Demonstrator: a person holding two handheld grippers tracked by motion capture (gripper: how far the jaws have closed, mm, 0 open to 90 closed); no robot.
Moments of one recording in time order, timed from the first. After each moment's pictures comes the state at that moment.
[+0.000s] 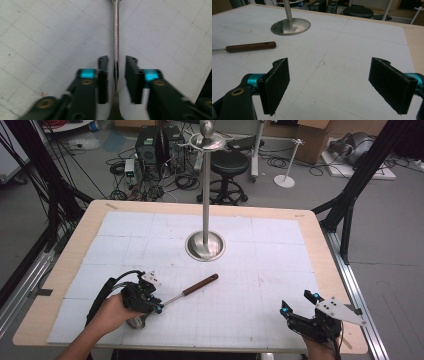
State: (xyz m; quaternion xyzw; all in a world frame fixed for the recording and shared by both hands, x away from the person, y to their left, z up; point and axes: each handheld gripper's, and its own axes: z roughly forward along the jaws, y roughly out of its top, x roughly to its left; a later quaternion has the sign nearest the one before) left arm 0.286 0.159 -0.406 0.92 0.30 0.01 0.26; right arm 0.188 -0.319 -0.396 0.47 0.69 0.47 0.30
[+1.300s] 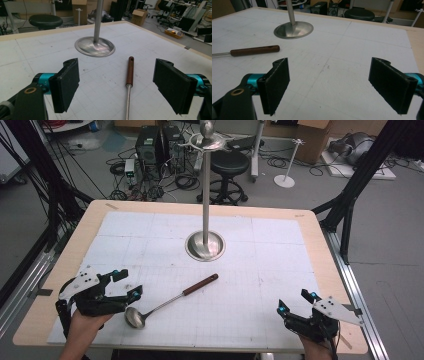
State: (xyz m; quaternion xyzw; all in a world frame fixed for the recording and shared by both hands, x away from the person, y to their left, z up) left arm 0.236 0.236 -0.377 0.71 0.35 0.18 0.59; right arm 0.188 -0.310 -0.393 0.46 0.69 0.48 0.30
